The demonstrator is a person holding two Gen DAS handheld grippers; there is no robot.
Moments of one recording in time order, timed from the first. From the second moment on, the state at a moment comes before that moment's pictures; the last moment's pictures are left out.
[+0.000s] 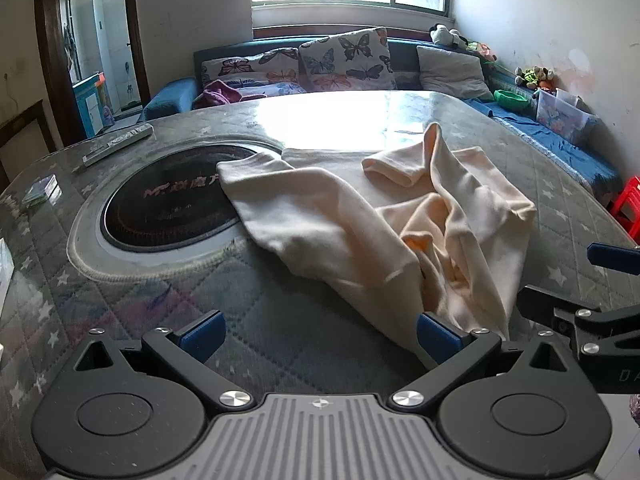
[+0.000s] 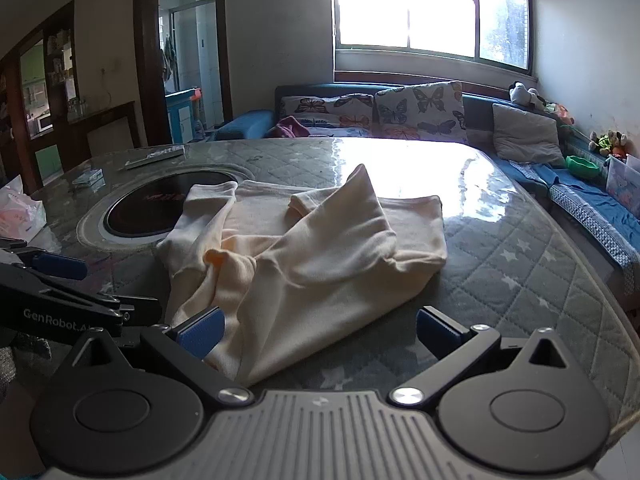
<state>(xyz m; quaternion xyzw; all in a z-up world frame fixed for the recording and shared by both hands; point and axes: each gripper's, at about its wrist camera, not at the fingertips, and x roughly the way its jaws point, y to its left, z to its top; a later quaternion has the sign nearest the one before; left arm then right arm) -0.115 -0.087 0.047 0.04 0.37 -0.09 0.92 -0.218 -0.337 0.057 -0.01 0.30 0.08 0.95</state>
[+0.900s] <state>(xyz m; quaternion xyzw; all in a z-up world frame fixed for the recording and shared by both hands) -0.018 -0.082 0.059 0.04 0.38 -0.07 0.92 -0.119 -0.344 0.068 -0.02 0.30 0.08 0.95</state>
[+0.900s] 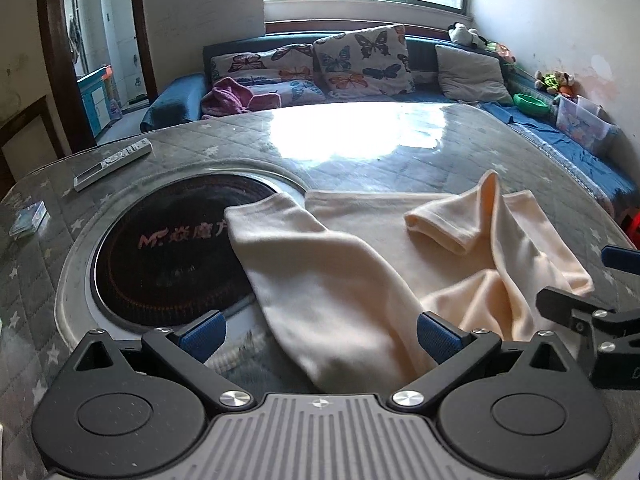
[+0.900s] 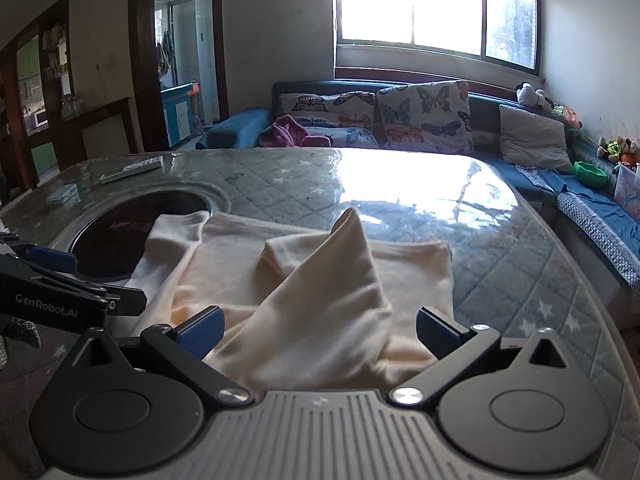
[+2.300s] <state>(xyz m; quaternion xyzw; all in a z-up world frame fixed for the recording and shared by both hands) 0.092 -0.087 0.026 0.03 0.42 -0.05 0.90 0.011 -0.365 0.046 0.02 0.36 0.12 0.93</state>
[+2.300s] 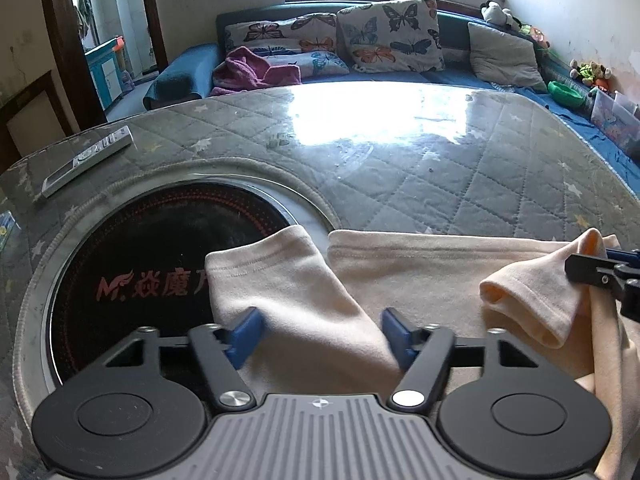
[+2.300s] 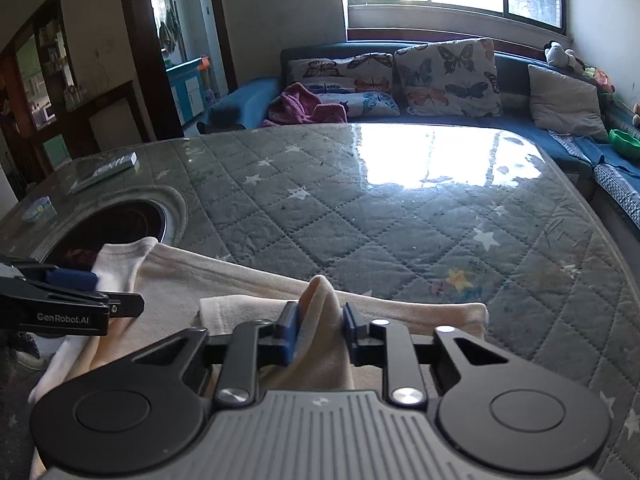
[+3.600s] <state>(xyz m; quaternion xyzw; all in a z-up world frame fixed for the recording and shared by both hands) -0.036 0.038 0.062 -0.05 0.36 0.03 0.93 -0.152 -0.491 0.061 0.11 0.29 -0.07 0.95</state>
